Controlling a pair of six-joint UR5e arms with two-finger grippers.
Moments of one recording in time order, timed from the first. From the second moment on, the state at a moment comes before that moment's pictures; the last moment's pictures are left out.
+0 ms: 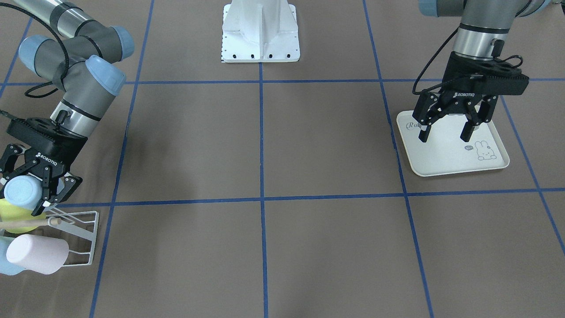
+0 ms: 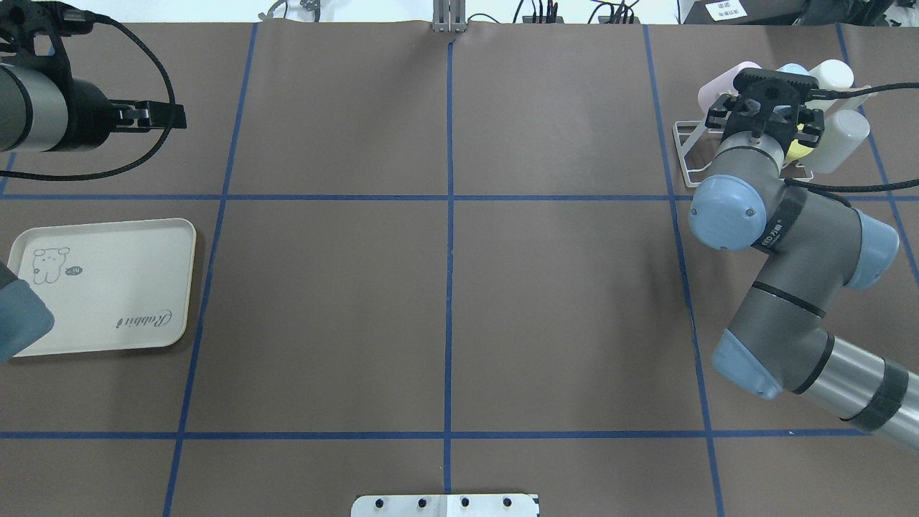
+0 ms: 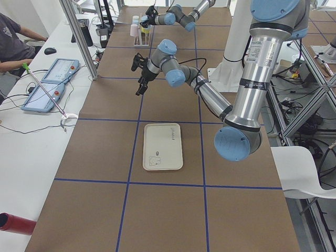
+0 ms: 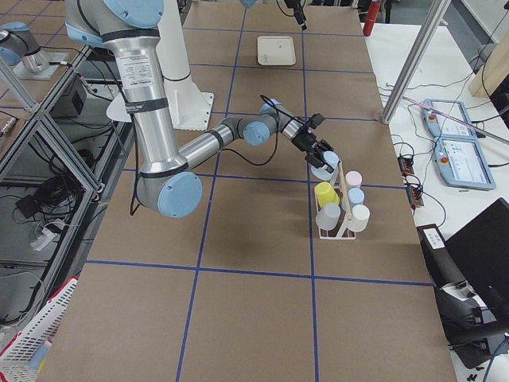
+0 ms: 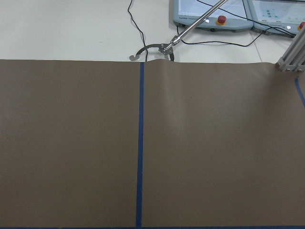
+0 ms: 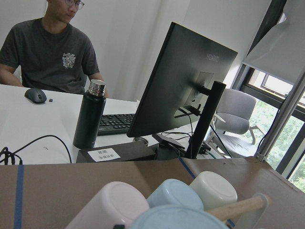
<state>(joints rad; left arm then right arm) -0.90 -1.79 -2.05 -1.85 -1.71 -1.00 0.69 -1.31 1.75 -1.50 0.79 1.36</state>
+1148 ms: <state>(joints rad) -0.90 -1.79 -2.05 -1.85 -1.71 -1.00 0.68 -1.30 1.74 -1.49 0.80 1.34</state>
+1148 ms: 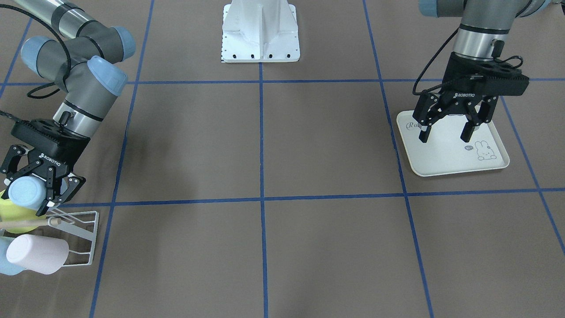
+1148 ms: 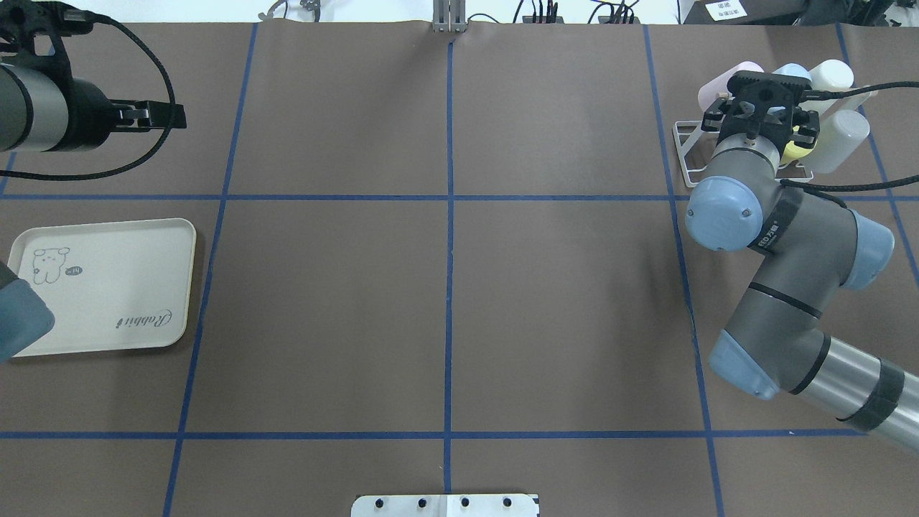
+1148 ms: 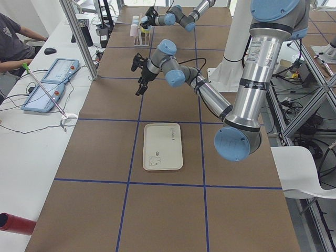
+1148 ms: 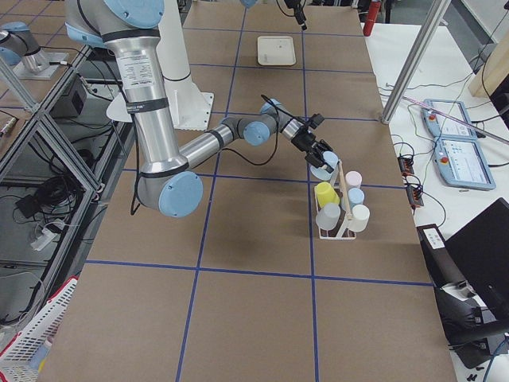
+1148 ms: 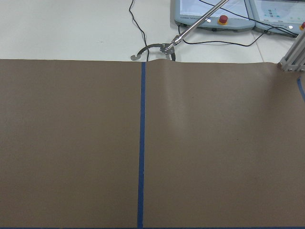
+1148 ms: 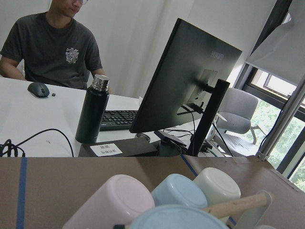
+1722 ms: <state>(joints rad) -0.90 -1.79 -2.05 -1.85 -1.71 -1.00 0.68 -1.30 1.73 -1.49 0.80 1.31</state>
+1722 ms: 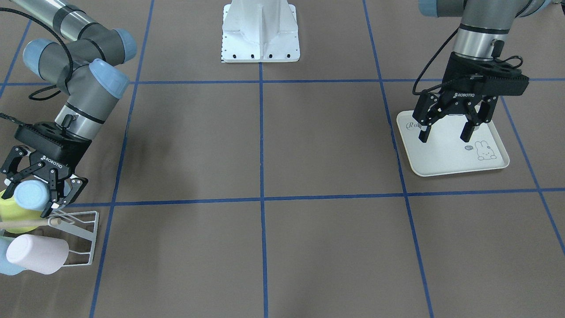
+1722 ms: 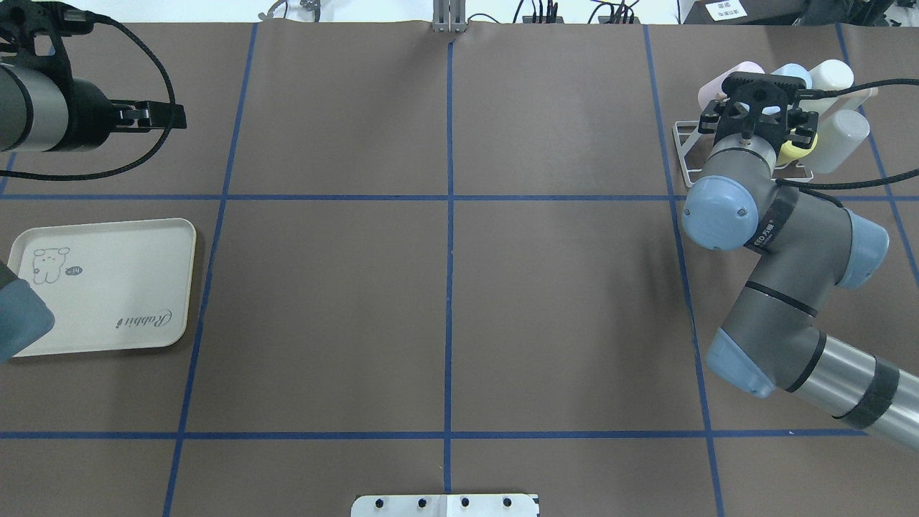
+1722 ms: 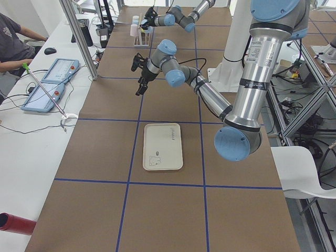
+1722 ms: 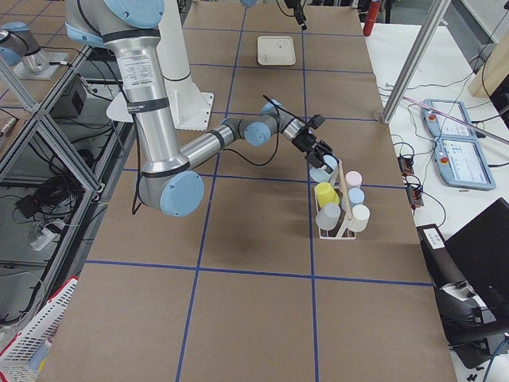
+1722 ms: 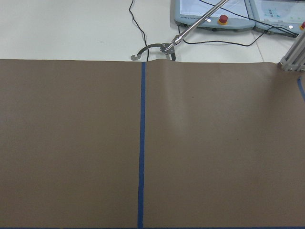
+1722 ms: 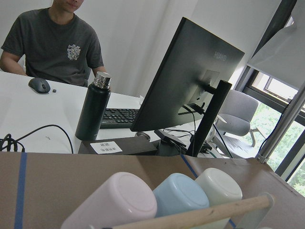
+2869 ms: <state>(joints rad) -0.98 -1.77 -2.05 -1.83 -1.76 -0.91 0.74 -1.30 1.96 -1.49 0.88 1.26</state>
